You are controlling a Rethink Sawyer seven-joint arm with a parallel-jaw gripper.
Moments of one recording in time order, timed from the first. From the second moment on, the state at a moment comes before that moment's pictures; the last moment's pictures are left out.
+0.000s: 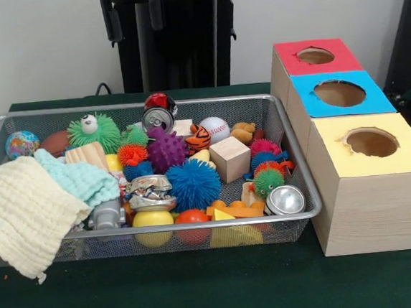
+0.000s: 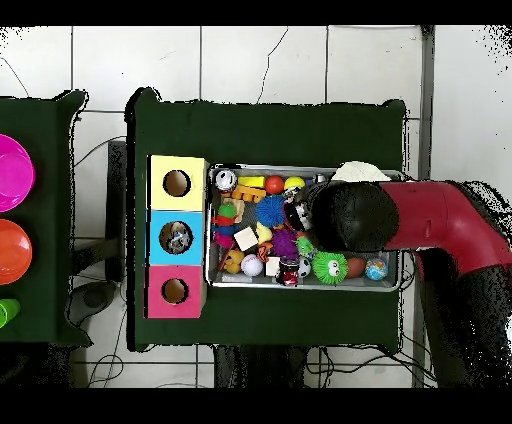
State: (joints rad) arm -0.84 -0.96 0.71 1.71 -0.41 0.96 1.28
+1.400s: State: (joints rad) arm -0.75 -0.70 0.54 1.70 -0.53 0.81 1.28
